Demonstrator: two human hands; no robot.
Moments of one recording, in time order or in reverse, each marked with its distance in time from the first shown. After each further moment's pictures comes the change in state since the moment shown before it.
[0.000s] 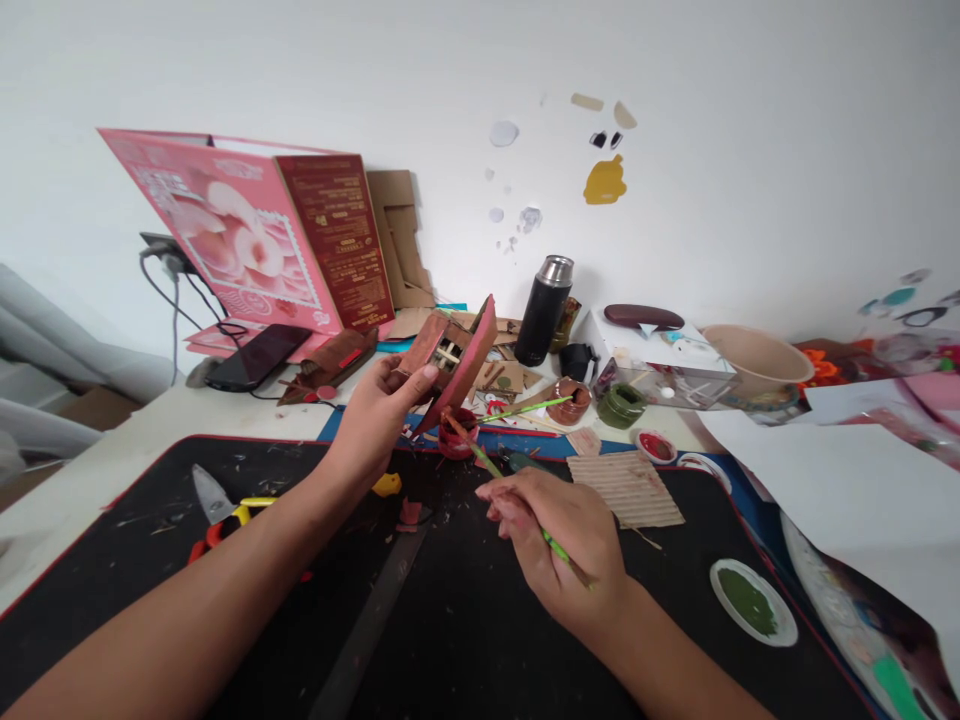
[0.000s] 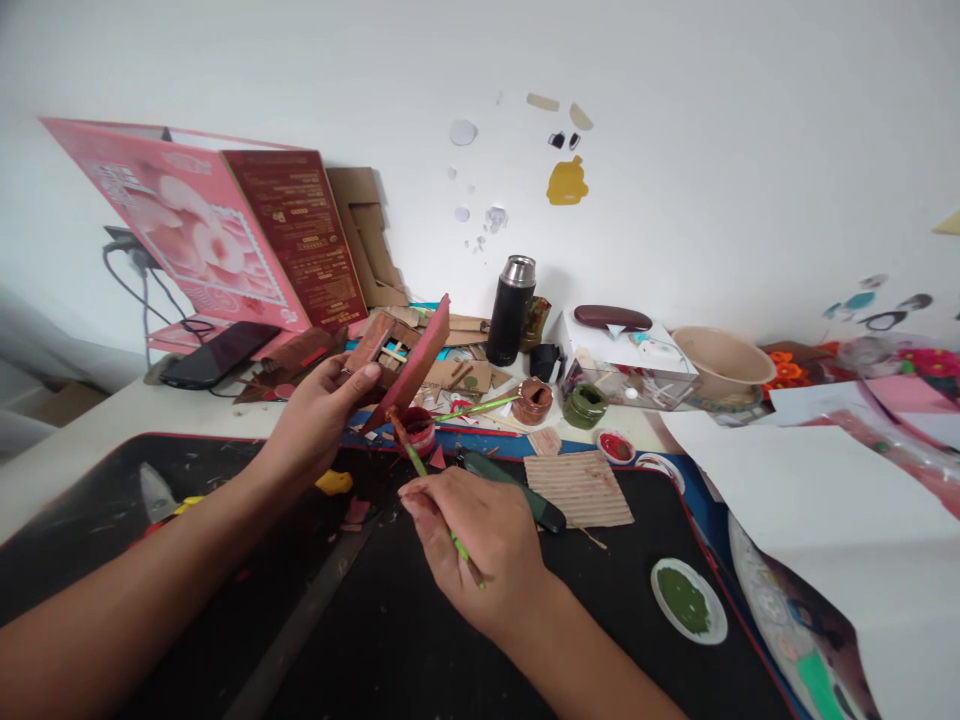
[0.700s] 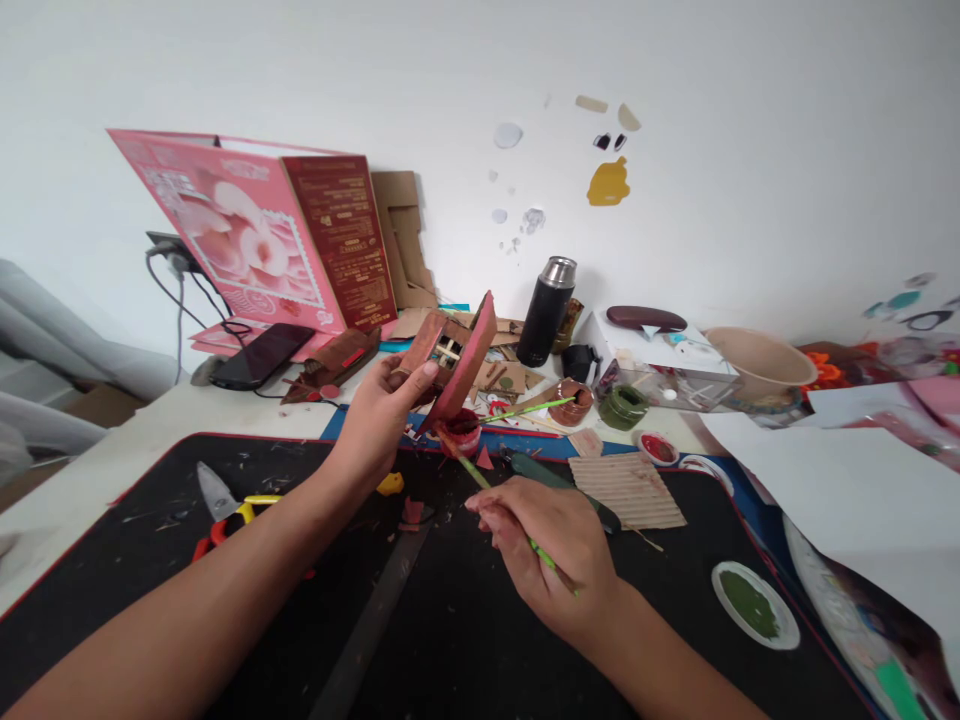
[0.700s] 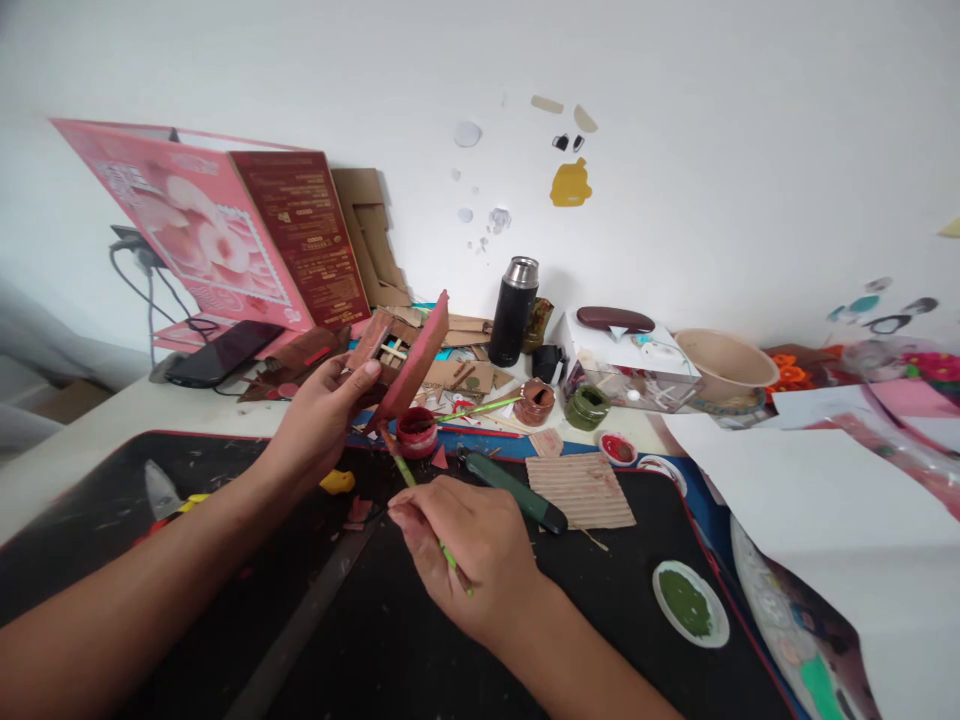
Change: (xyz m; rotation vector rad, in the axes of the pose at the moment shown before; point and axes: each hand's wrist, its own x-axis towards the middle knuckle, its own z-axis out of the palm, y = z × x) left_hand -0.001 0.000 0.002 -0.072 0.000 0.006; right_hand -0.002 0.000 0.007 0.013 -0.054 -0.027
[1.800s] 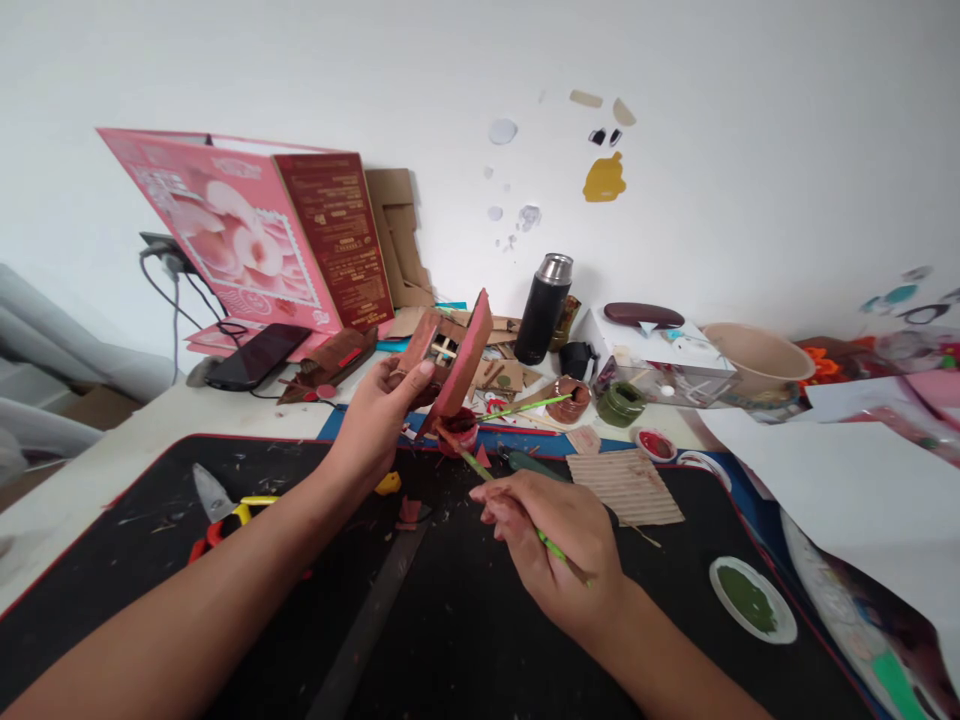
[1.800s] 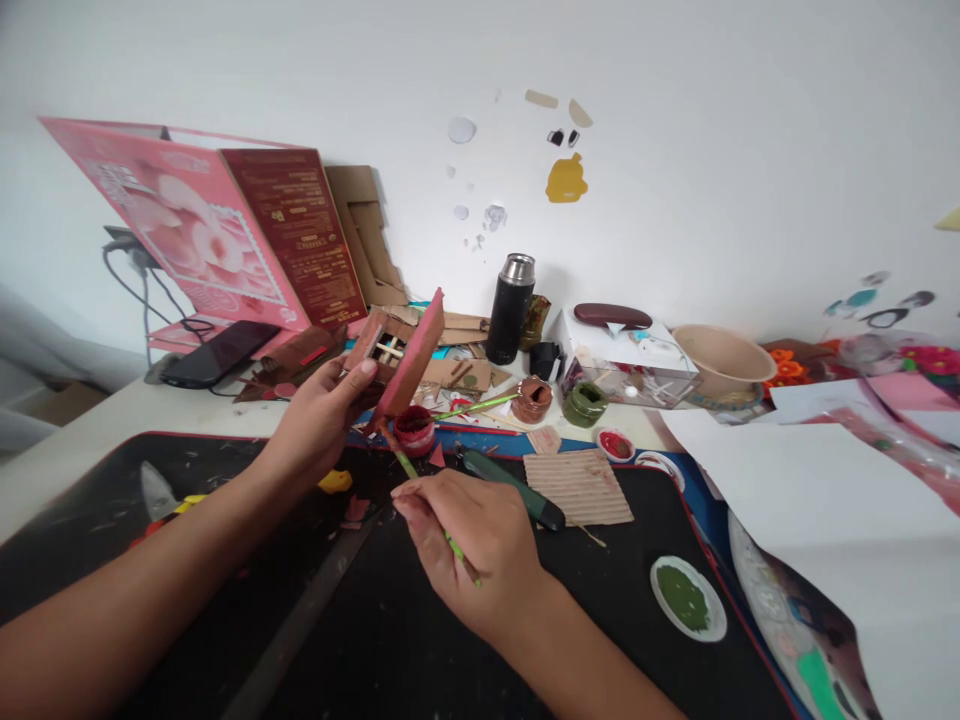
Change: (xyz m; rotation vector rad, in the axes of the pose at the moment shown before) left_hand -0.001 0.001 0.004 -0.035 -0.021 -0.036; right_hand 0.002 -0.003 -0.006 0.006 0.050 0.050
